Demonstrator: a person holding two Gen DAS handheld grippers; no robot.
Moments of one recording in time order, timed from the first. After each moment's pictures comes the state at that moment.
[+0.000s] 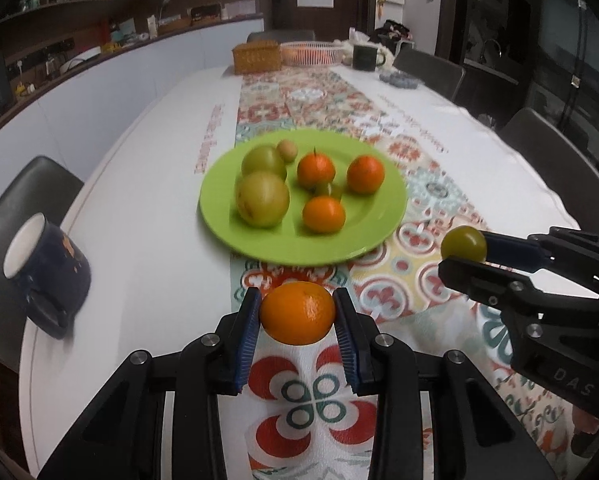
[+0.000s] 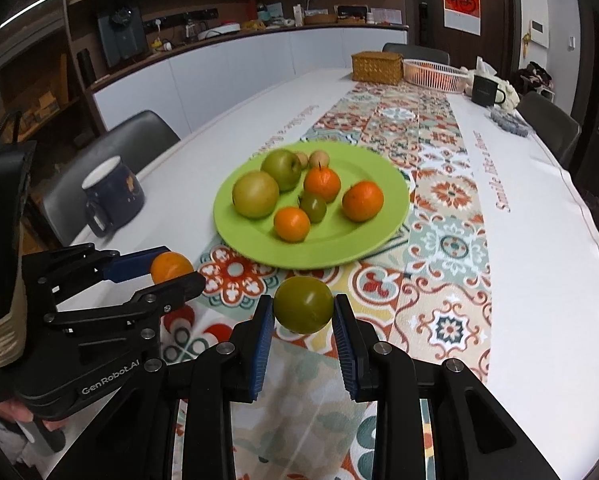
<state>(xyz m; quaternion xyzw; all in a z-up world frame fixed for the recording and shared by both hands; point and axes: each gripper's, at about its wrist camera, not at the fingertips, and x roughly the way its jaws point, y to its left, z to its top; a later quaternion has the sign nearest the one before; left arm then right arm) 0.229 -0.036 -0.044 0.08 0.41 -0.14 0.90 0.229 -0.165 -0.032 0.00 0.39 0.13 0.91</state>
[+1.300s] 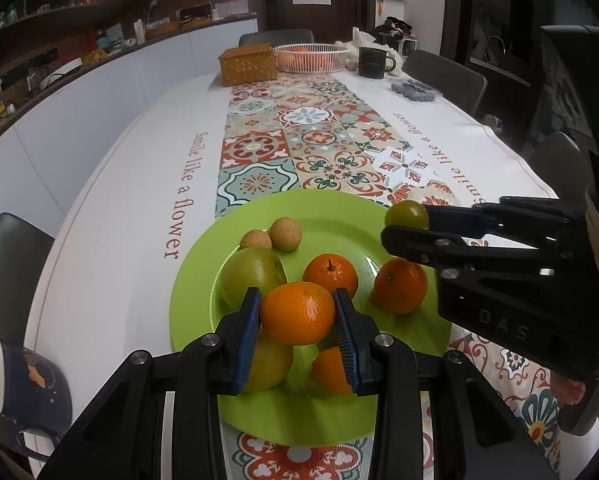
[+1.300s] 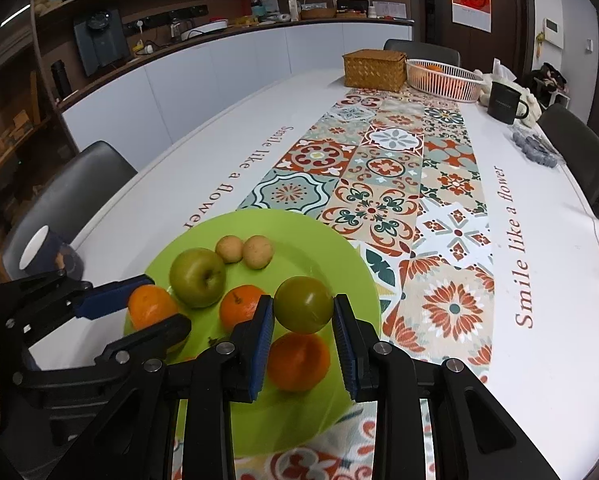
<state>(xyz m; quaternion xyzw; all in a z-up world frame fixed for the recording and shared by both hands) 0.355 -0.075 -0.044 0.09 0.41 -0.14 0.89 0.397 -0.190 -0.042 0.00 0.41 0.14 0.90</state>
